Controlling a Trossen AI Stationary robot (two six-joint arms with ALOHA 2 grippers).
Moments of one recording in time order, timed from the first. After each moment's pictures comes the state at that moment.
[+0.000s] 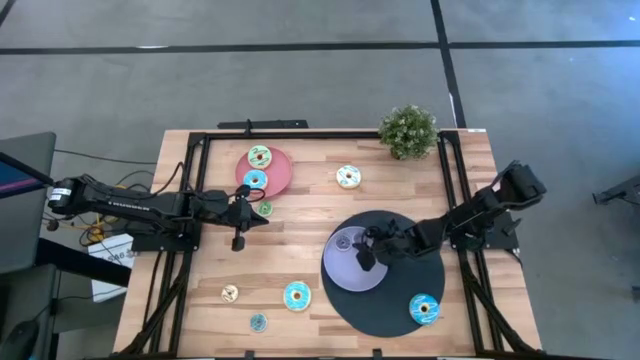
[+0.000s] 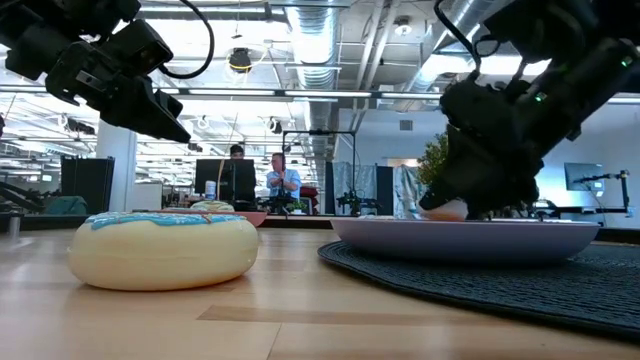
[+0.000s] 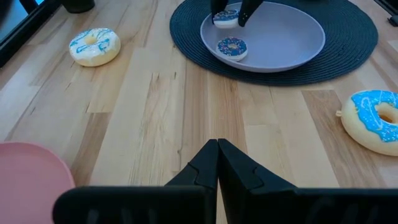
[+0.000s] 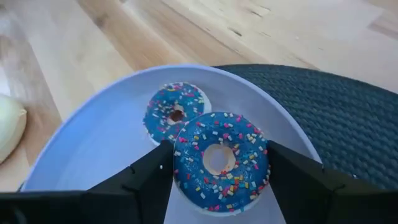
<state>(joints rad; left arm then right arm) -0.01 0.79 0.29 0.01 -0.04 0.03 0.36 1.59 0.60 0.09 0.49 0.92</state>
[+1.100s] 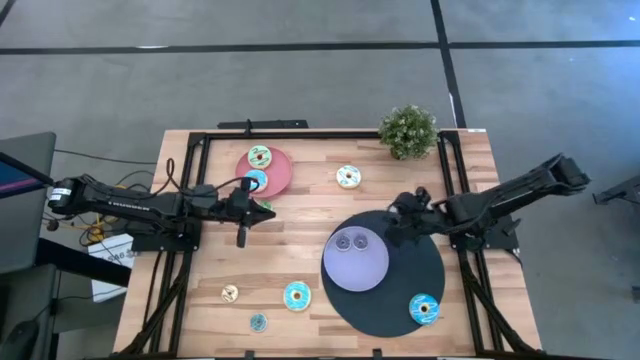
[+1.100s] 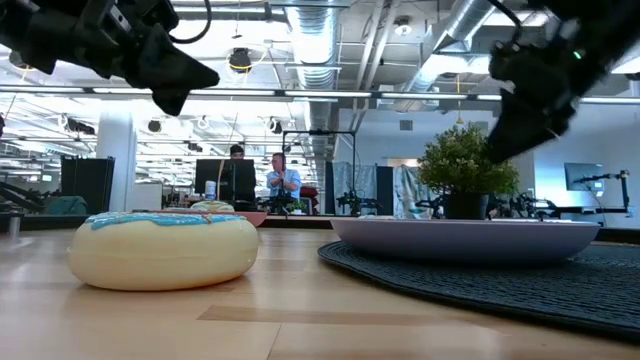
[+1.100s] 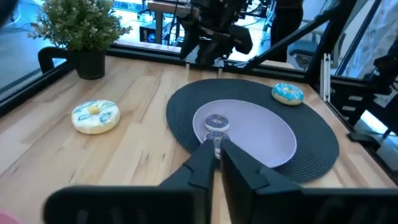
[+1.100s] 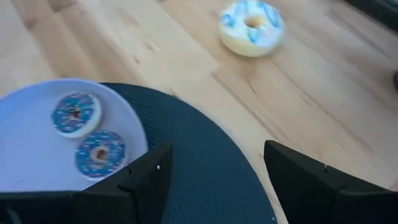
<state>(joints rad) -0.01 0.79 0.29 0.33 -0.03 -0.15 0.27 1.05 0.56 -0.54 0.57 0.74</state>
